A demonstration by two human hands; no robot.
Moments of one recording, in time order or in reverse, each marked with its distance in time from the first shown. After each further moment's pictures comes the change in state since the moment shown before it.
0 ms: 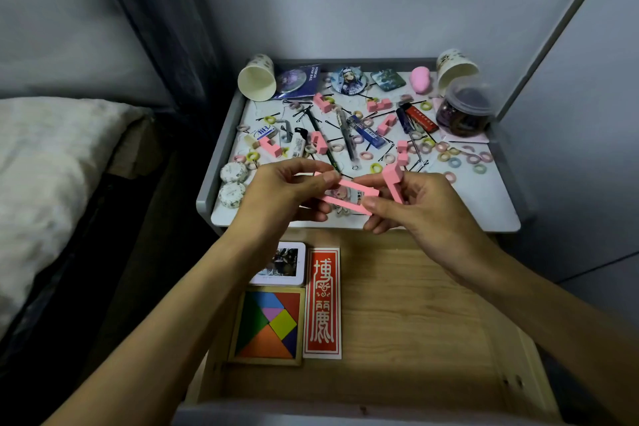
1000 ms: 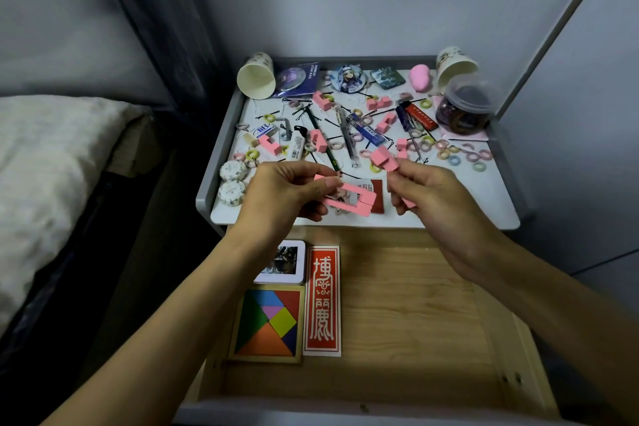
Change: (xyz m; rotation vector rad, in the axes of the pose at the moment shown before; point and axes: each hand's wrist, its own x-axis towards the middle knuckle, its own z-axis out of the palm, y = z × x) left_hand 0.002 -0.005 0.001 0.140 0.022 0.057; right_hand 0.002 -0.005 -0.006 -0.044 0.077 0.112
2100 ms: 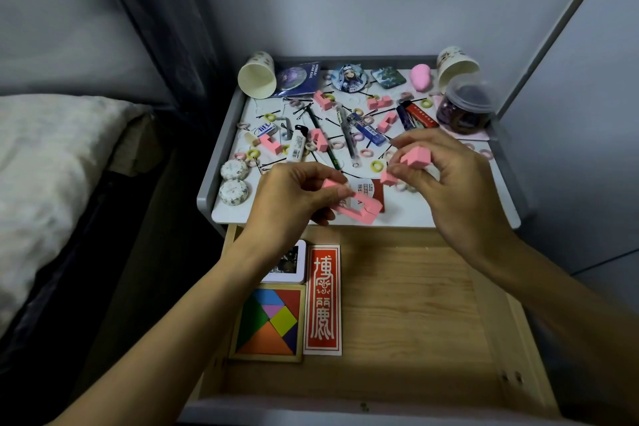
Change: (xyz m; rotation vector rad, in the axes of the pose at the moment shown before) left_hand -0.004 -0.001 0.003 0.177 -0.063 0.090; right_hand 0.009 0.001 -0.011 -0.427 0.263 -0.492
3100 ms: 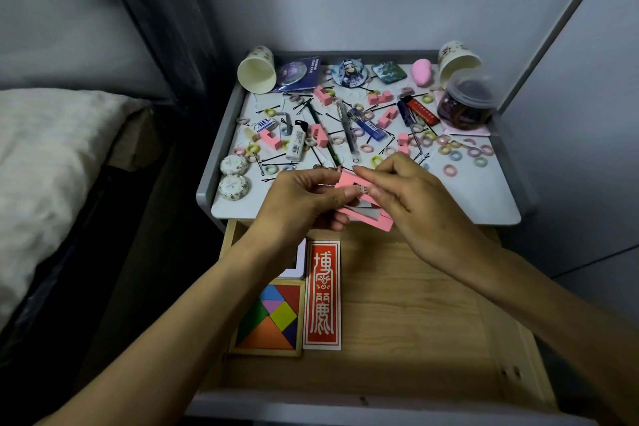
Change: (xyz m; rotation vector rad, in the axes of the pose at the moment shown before) left_hand -0.004 -0.003 0.009 -0.300 -0.073 -0.191; right_hand -0.013 -0.003 0.020 -0.168 -0.322 -0.029
